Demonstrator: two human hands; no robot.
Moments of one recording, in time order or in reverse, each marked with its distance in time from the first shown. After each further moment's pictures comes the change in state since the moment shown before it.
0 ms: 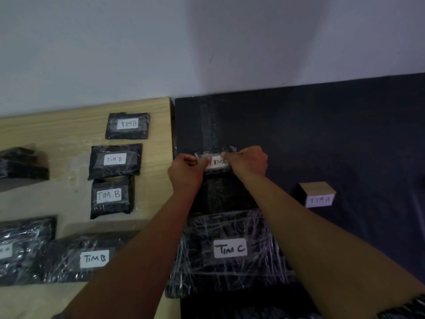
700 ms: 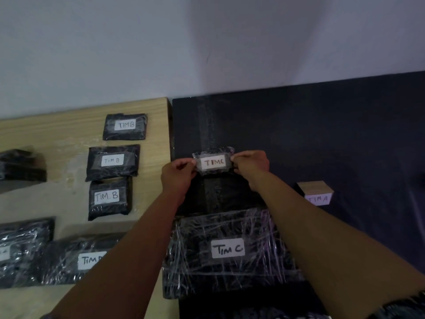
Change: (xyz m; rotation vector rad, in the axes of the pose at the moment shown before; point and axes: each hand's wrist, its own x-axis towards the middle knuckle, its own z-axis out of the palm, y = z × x) left_hand 0.007 -0.018 -0.007 -0.397 -0.185 -0.209; right_hand 0.018 0.021 0.000 0.215 -0.109 0.044
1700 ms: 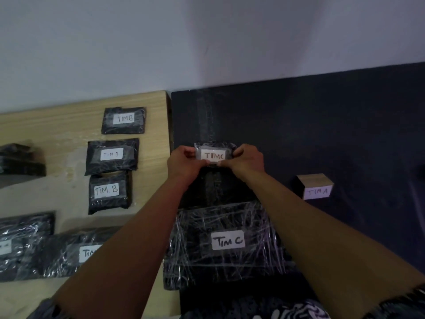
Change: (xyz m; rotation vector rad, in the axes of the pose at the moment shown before) left_hand -0.003 0.018 0.010 0.420 -0.051 0.156; right_hand -0.021 -0.001 -0.007 -0.323 -0.098 -0.174
